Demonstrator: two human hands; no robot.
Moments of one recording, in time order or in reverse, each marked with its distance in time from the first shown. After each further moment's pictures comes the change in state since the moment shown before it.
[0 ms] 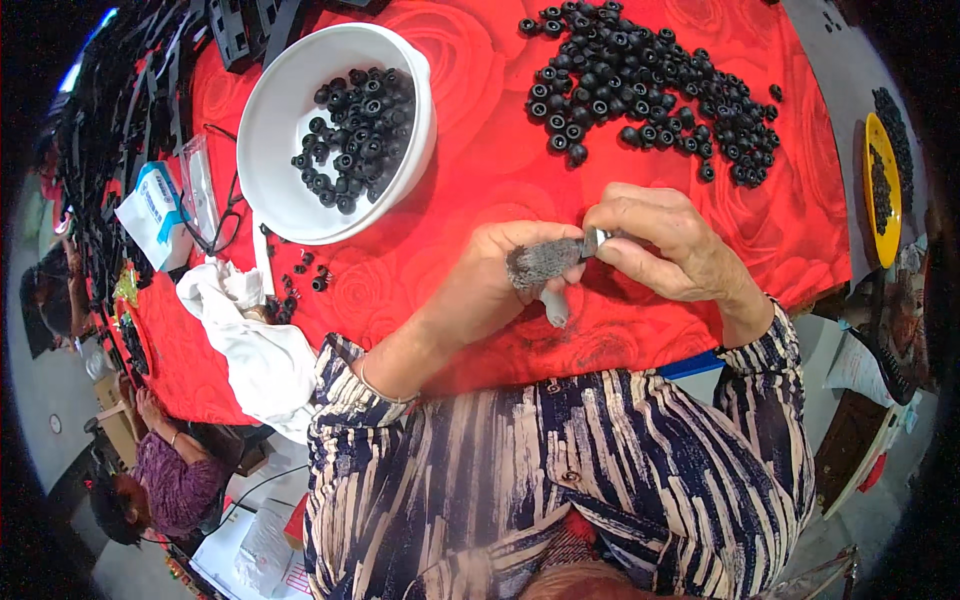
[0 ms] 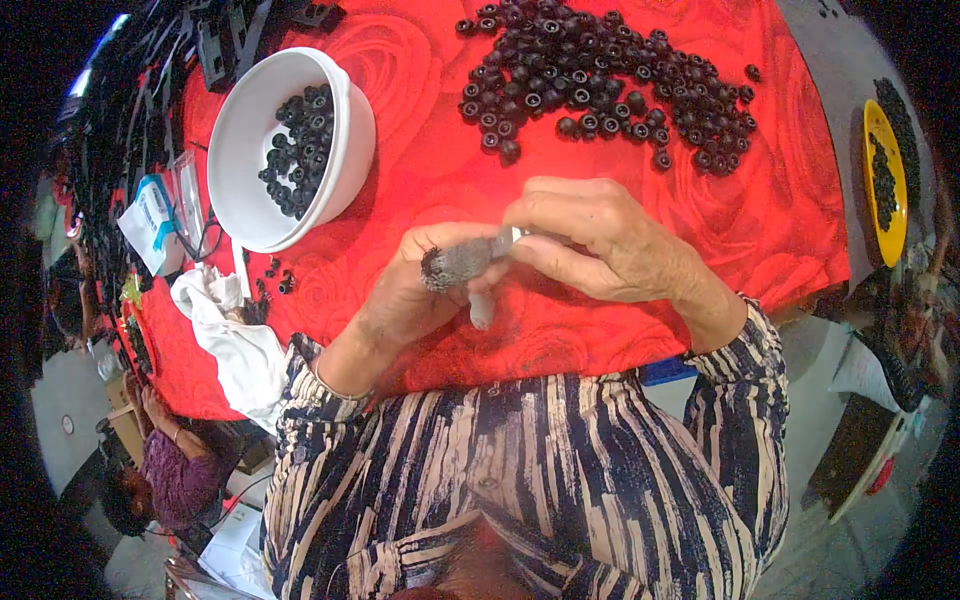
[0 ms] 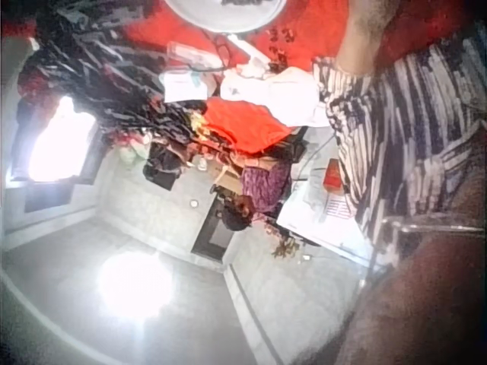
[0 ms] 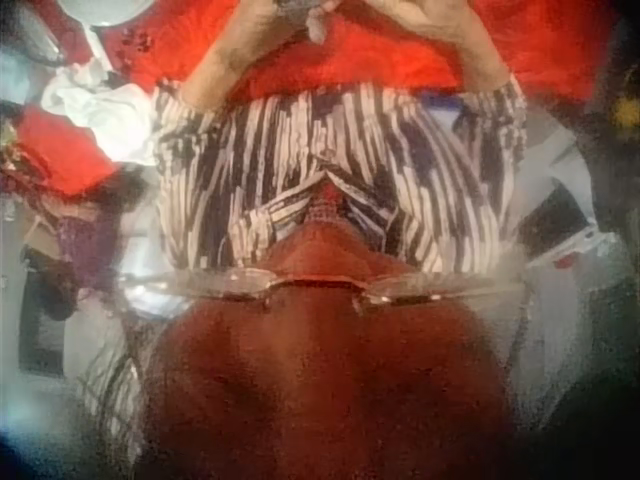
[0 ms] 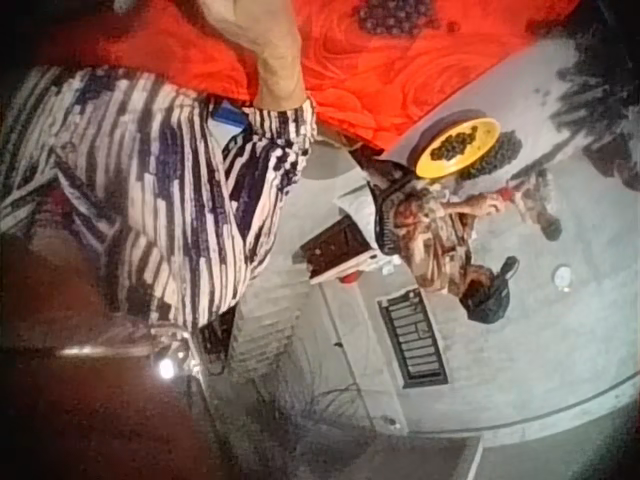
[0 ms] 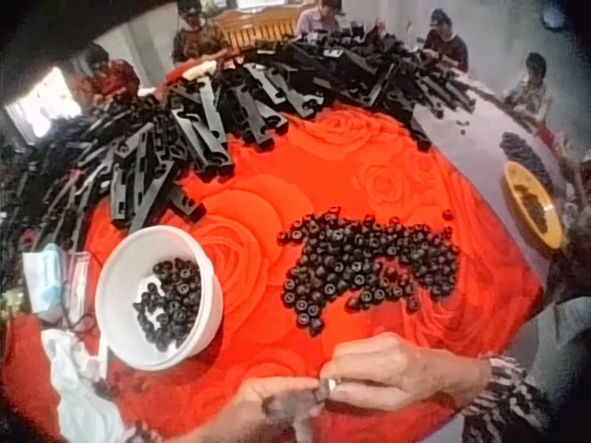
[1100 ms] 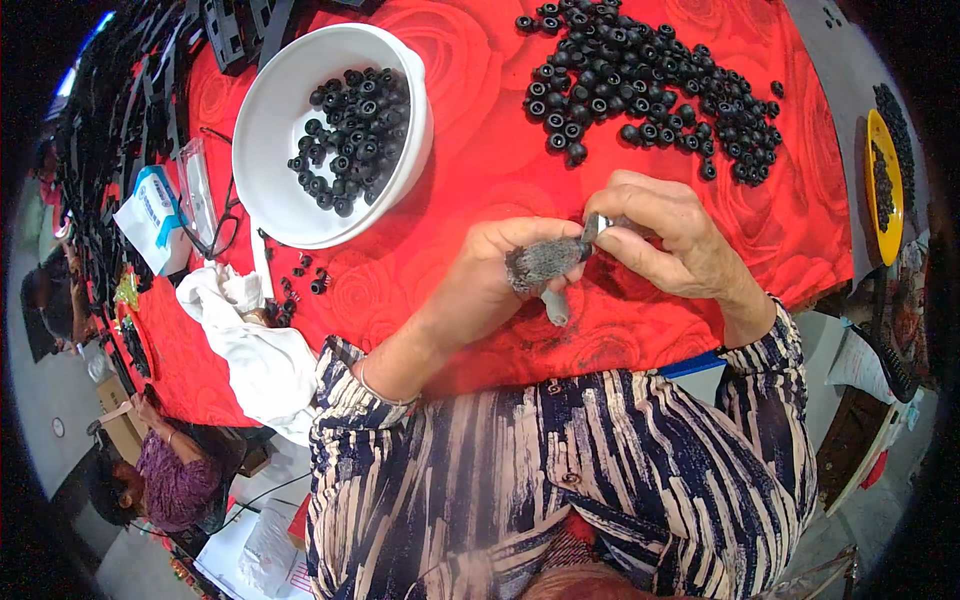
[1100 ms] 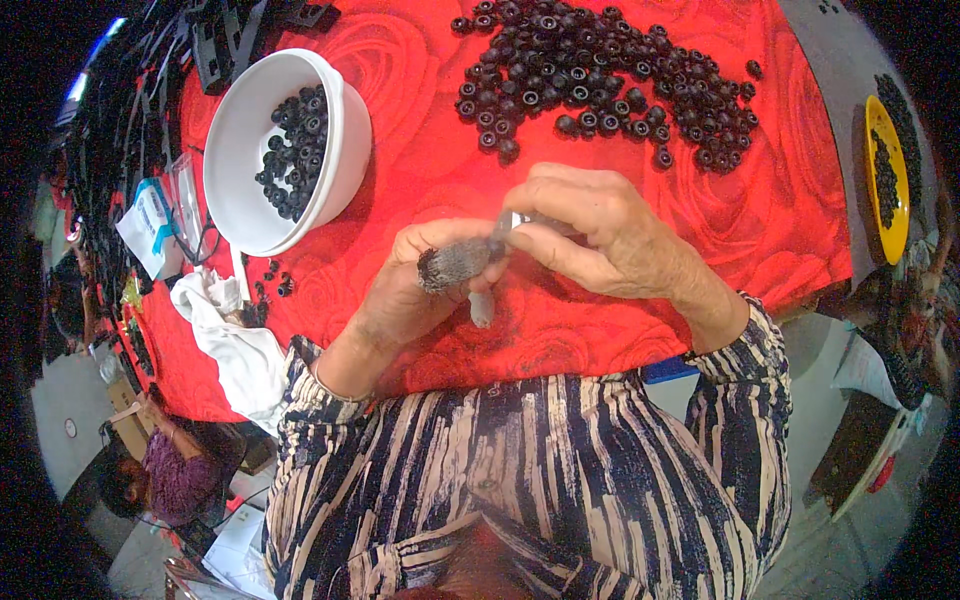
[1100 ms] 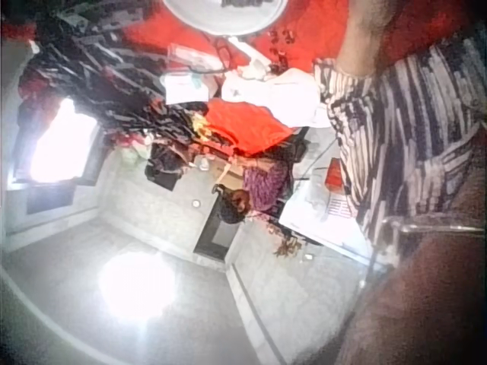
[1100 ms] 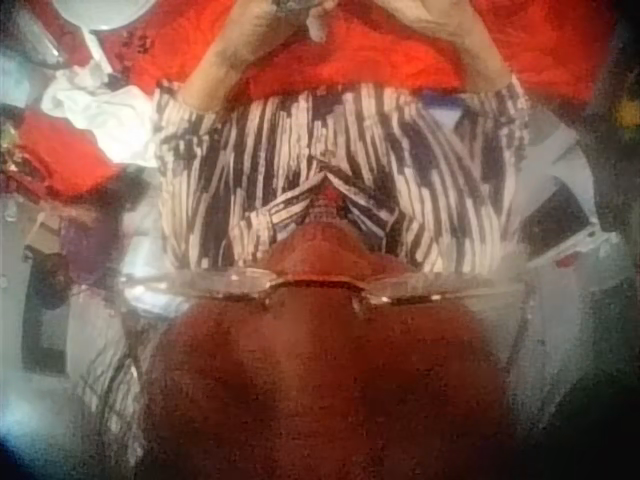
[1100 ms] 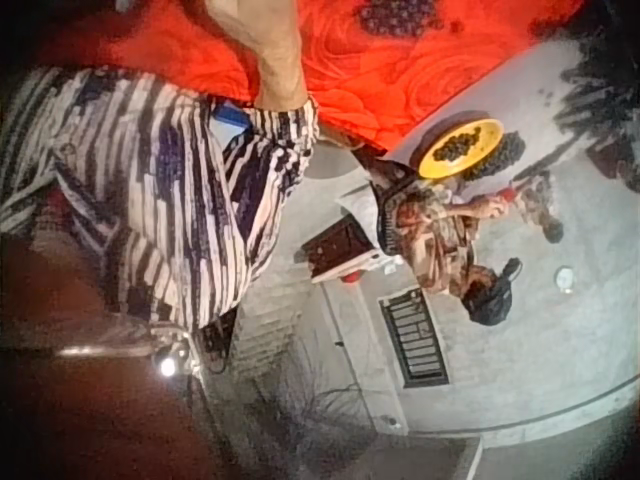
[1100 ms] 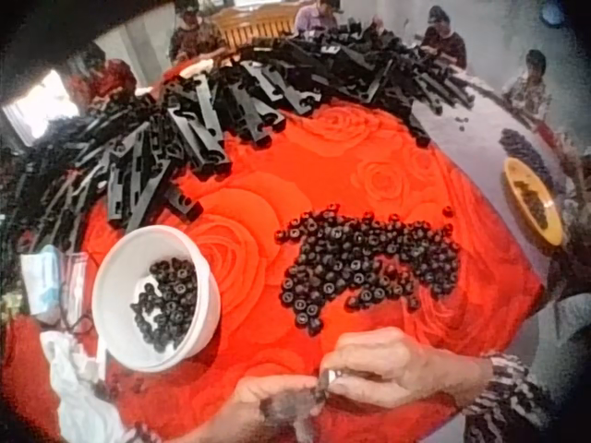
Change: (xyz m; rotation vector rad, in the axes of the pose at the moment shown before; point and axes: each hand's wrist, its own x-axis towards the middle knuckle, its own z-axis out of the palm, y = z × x) left_hand 0.001 -0.001 0.000 0.102 0.021 0.055; right_hand 0.000 0.000 0.002 -0.003 0.086 0.067
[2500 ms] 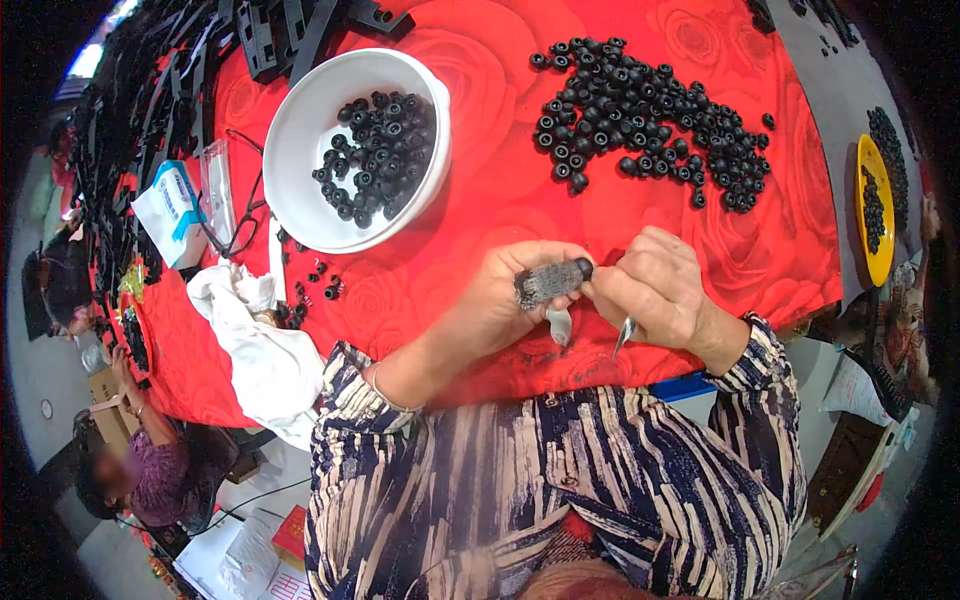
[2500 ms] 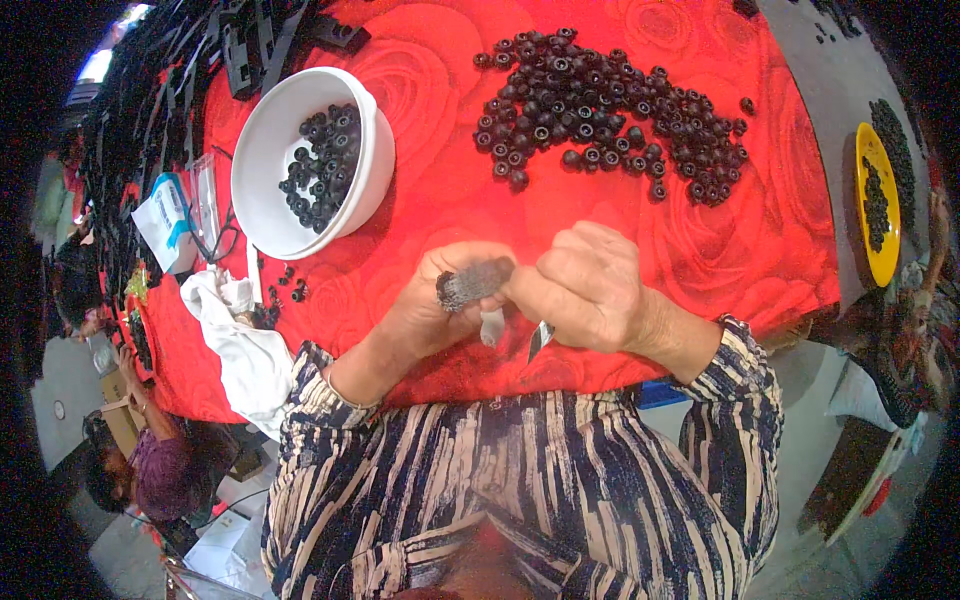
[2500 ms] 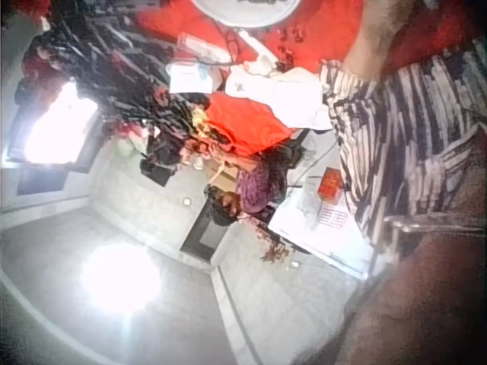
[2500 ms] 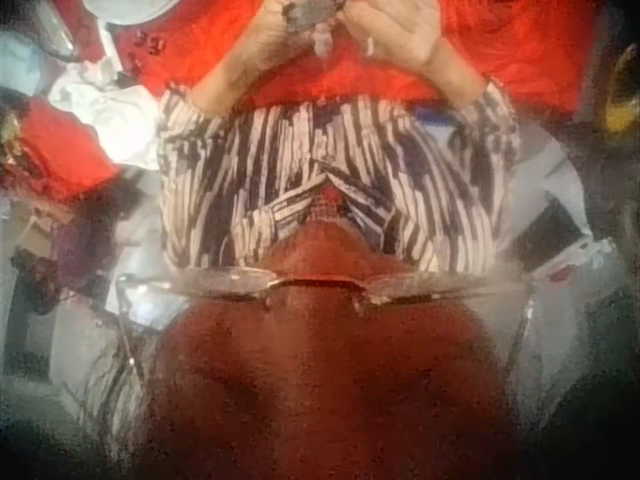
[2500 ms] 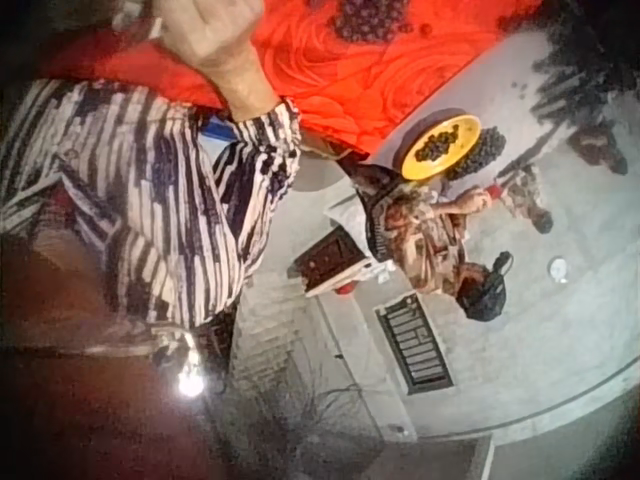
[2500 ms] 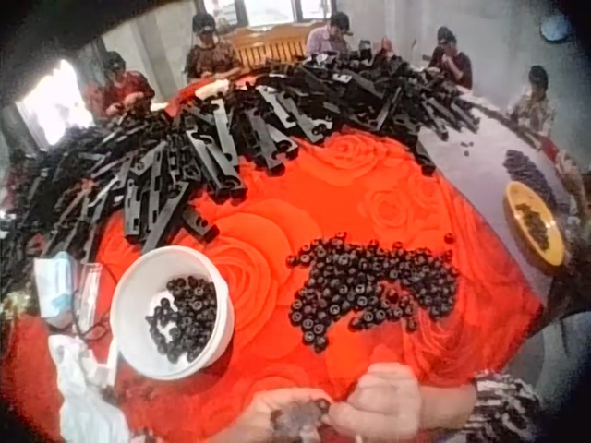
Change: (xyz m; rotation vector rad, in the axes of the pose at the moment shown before) left_hand 0.003 -0.015 -0.003 -0.183 -0.033 0.036; right_hand -0.008 0.001 0.018 -0.482 0.294 -0.589
